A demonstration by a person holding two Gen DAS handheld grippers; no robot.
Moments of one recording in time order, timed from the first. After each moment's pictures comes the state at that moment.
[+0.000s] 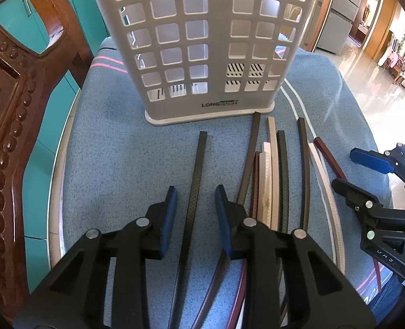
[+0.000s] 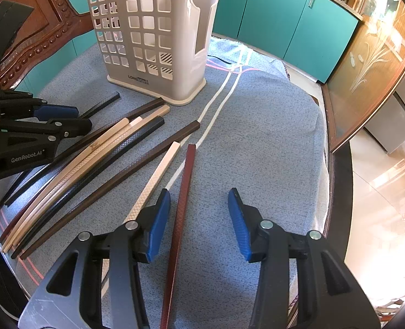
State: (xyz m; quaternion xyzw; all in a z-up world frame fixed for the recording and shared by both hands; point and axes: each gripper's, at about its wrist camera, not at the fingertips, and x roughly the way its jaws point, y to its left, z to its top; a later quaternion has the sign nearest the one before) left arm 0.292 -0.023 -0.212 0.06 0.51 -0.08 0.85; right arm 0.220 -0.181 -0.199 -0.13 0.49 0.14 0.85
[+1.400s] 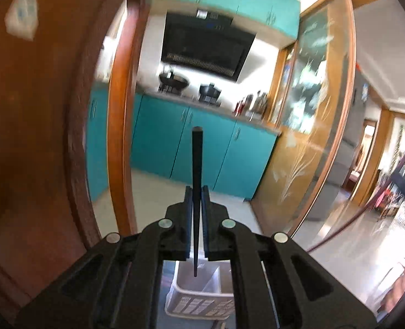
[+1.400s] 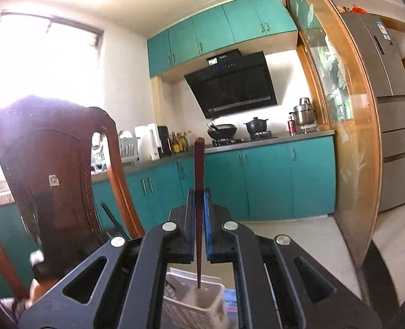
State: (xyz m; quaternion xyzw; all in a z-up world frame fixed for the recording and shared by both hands) left arm 0.274 0.052 0.030 -0.13 0.15 -0.04 0.98; right arm 0.201 -0.227 0.072 0.09 0.04 0.19 0.98
